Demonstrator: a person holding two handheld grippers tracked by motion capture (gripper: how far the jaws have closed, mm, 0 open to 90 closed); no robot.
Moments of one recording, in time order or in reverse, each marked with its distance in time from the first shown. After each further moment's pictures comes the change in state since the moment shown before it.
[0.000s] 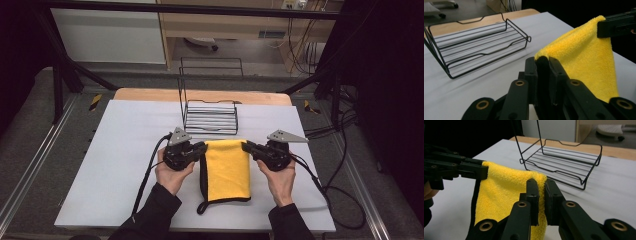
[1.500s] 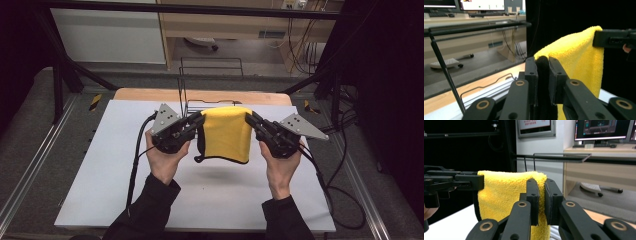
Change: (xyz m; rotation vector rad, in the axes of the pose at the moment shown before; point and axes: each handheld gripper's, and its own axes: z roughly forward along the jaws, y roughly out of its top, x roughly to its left) left arm -0.009 0.068 -0.050 -0.319 0.034 0.097; right arm 0.036 0.063 -0.031 -0.373 -0.061 -0.126
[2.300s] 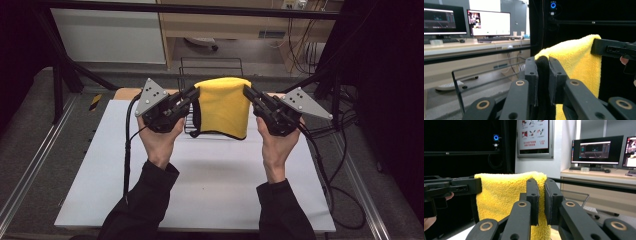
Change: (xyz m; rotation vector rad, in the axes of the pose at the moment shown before) left arm 0.016 0.051 -0.004 -0.154 0.029 0.027; right arm 0.005 0.055 0.022 -0.137 -0.011 -0.059
